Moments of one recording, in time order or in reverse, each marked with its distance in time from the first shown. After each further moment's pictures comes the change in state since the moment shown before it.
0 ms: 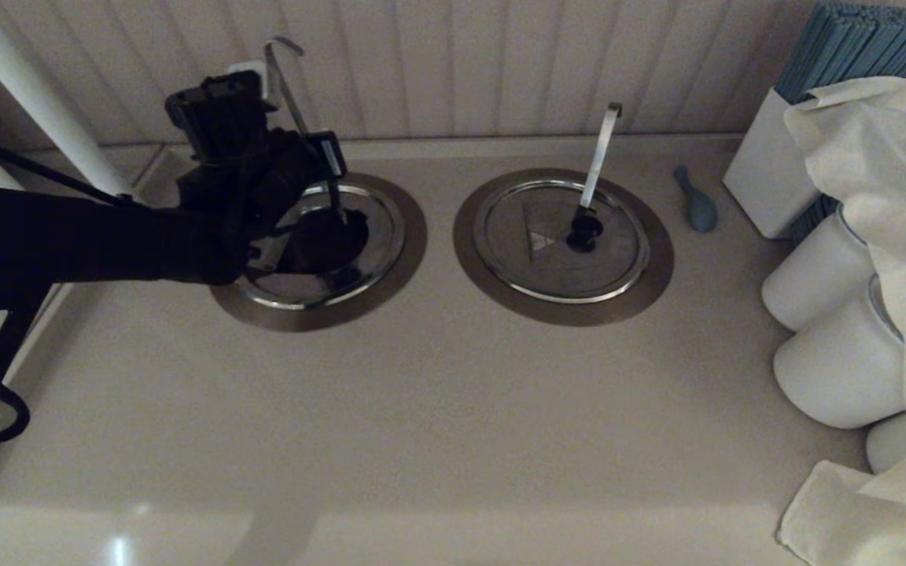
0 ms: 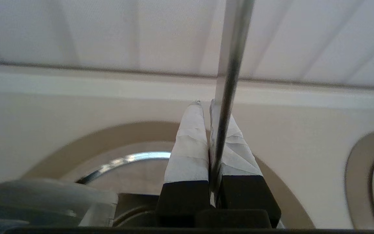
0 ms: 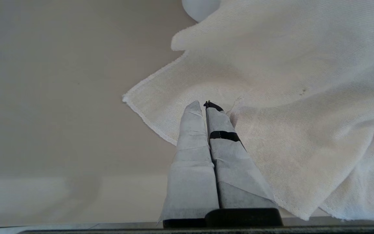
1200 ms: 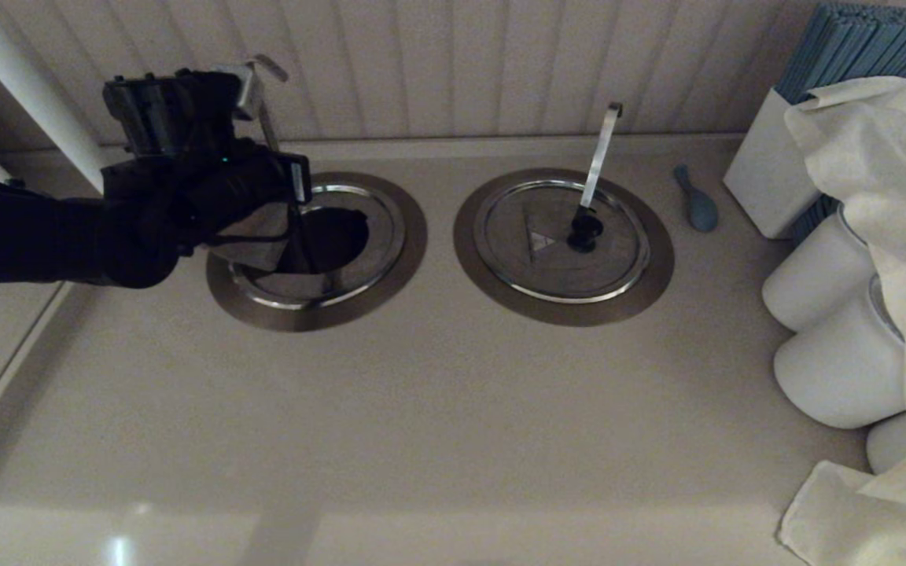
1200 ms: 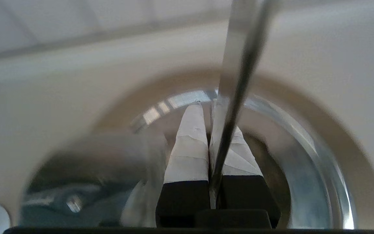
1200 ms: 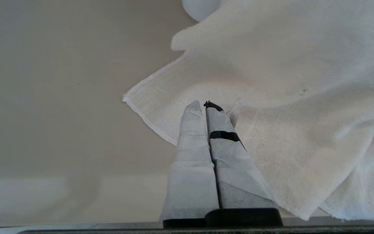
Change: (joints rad) left arm 0.049 -0.177 0.191 0.176 -0.064 0.218; right arm 0.000 0.000 0.000 0.000 0.000 0.000
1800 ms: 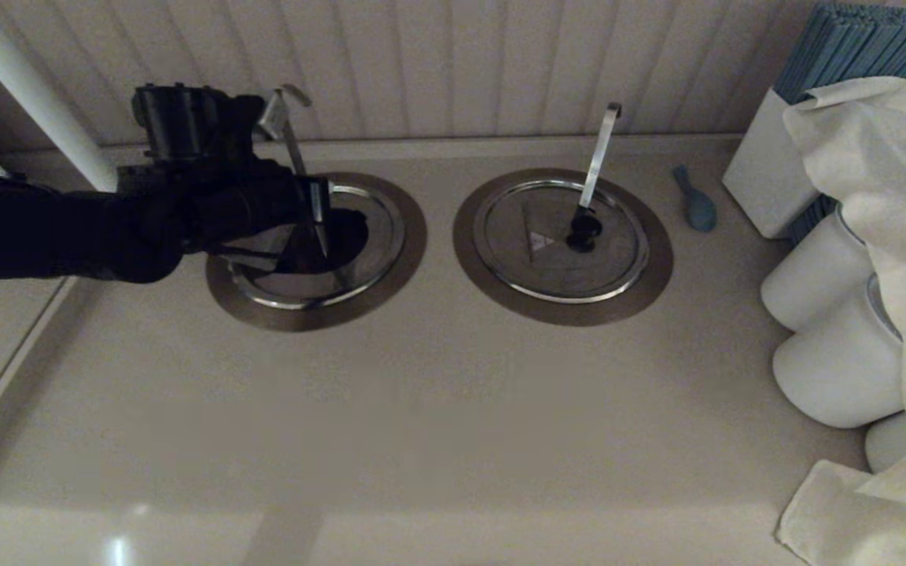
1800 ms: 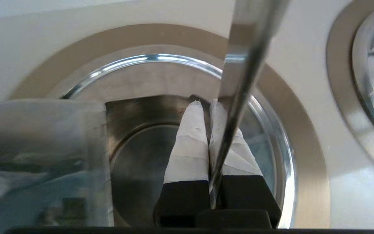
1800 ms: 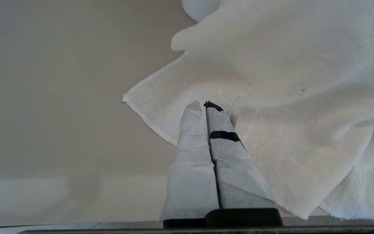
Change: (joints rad) left arm -0.020 0.006 -0.038 0.176 -0.129 -0.107; right arm 0.000 0.000 -0.001 0.000 0.000 0.000
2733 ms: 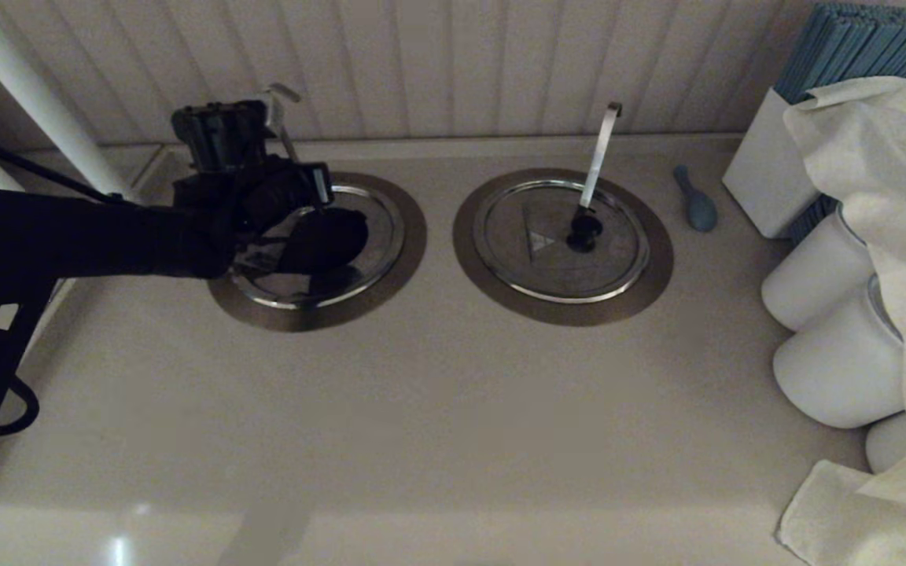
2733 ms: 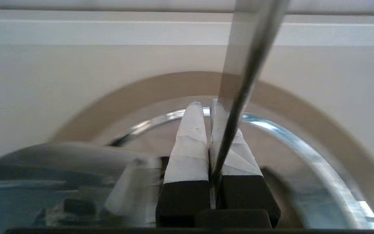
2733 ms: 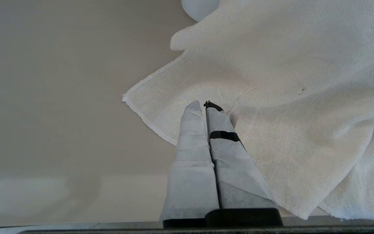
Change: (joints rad) left arm 0.039 0.209 -0.209 -0.143 0.166 -0.058; right arm 0.000 0.000 0.001 0.000 0.000 0.000
